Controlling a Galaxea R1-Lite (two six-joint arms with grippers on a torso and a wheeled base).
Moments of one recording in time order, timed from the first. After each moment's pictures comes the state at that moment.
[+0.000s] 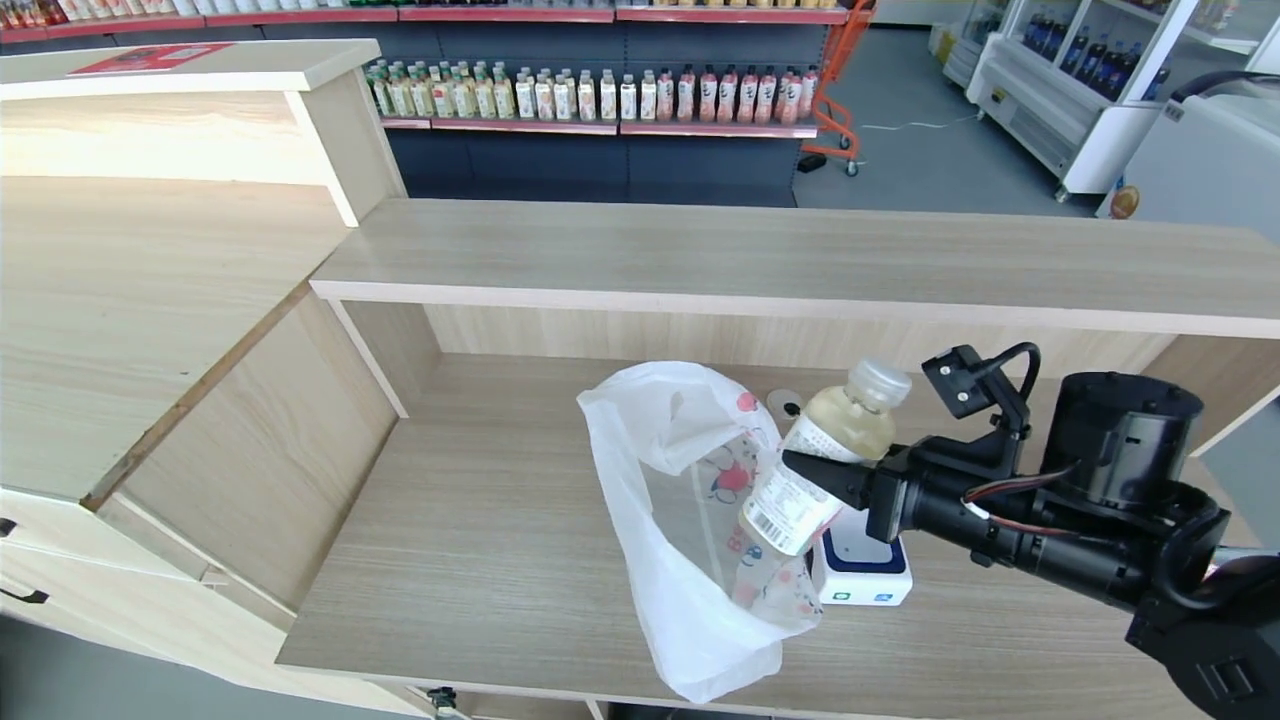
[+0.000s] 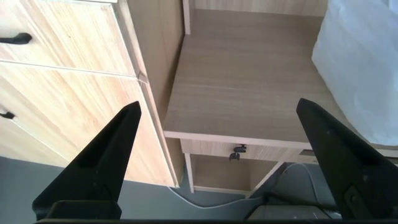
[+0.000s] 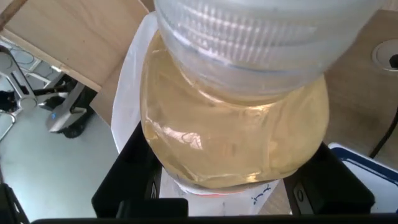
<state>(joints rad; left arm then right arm) 0.00 0.00 0.00 0.00 0.01 0.00 0.43 1.73 -0.49 -1.11 0.33 0.16</state>
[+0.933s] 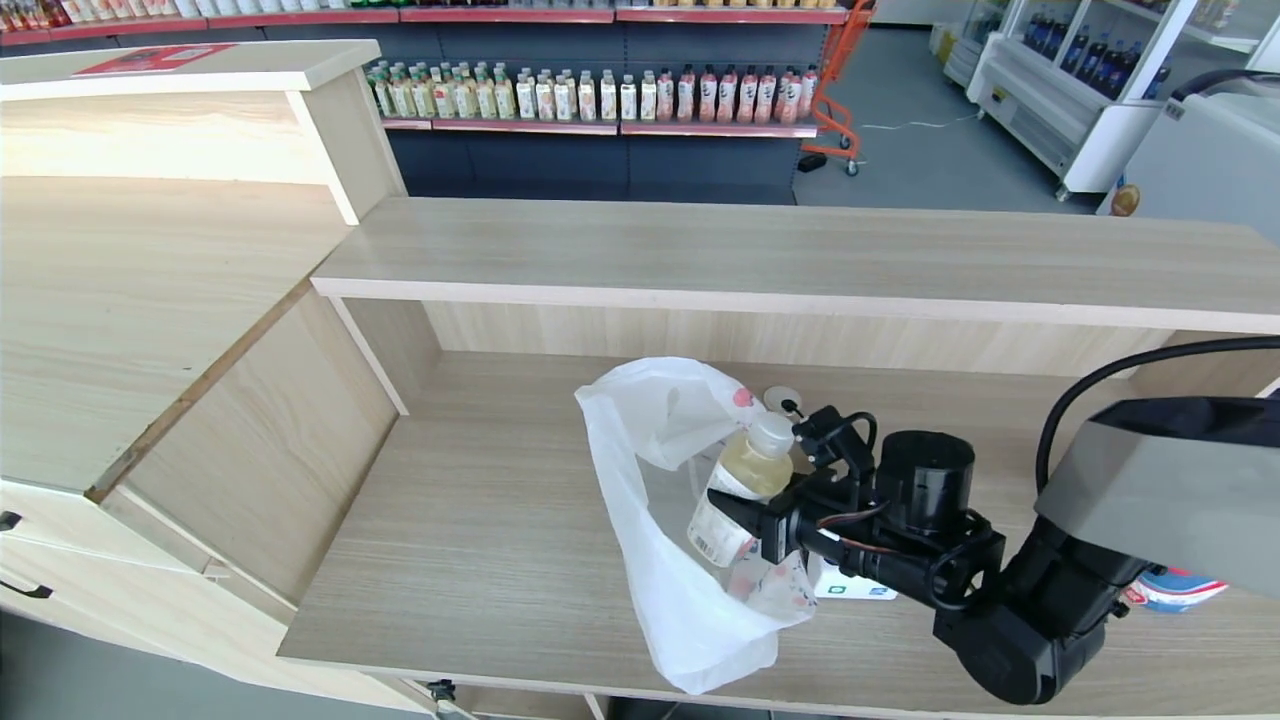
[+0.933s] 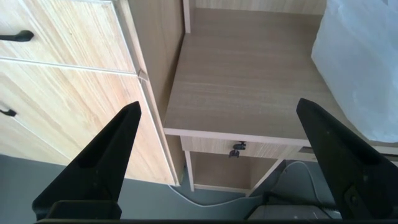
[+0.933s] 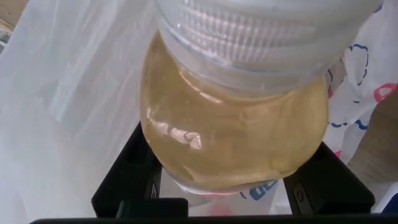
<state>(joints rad) 0.00 0.00 0.00 0.00 0.01 0.00 0.50 2.17 -0.64 -1.38 0.28 0.04</state>
